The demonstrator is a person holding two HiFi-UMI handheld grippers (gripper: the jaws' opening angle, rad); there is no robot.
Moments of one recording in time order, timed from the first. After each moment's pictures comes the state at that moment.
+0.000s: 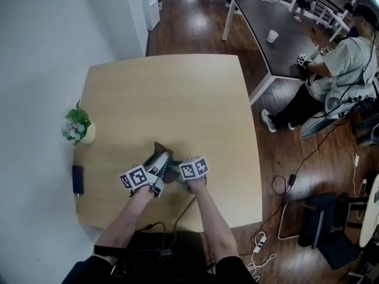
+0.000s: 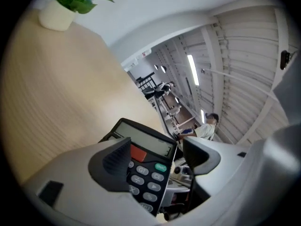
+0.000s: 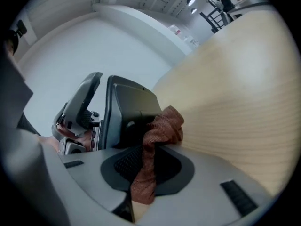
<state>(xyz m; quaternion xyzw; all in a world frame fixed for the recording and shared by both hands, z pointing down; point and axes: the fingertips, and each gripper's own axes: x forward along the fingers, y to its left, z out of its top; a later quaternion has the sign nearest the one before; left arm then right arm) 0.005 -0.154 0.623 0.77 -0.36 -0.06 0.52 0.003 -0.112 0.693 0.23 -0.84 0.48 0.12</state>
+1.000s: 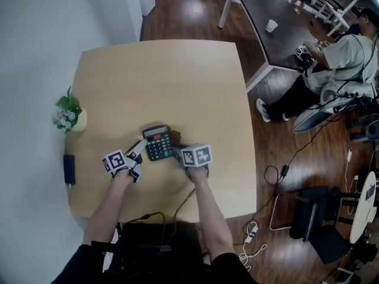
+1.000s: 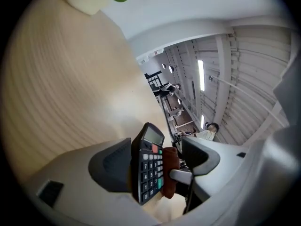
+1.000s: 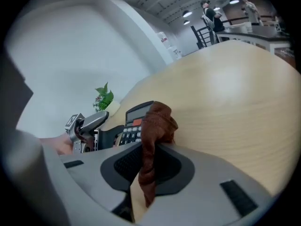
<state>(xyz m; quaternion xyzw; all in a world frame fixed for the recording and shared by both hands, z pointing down) -0.055 -0.168 0.685 0.74 -0.35 -0.08 0.57 0.078 -0.132 0.701 0.36 -0.79 0.45 0.20</state>
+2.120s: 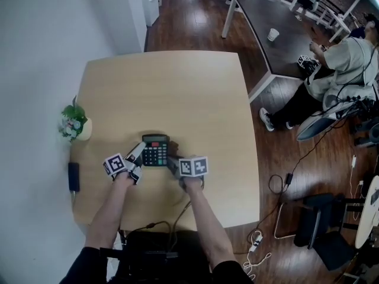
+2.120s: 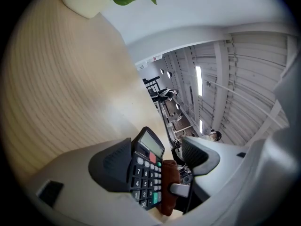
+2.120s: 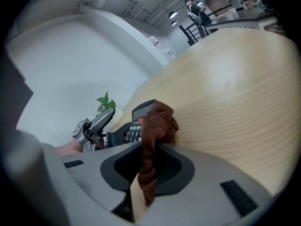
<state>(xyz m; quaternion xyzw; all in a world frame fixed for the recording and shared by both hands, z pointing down) -0.078 -0.199 0.683 0.74 -0.36 -0.11 0.56 0.042 -0.133 0.703 0.36 -0.78 0.50 0.12</state>
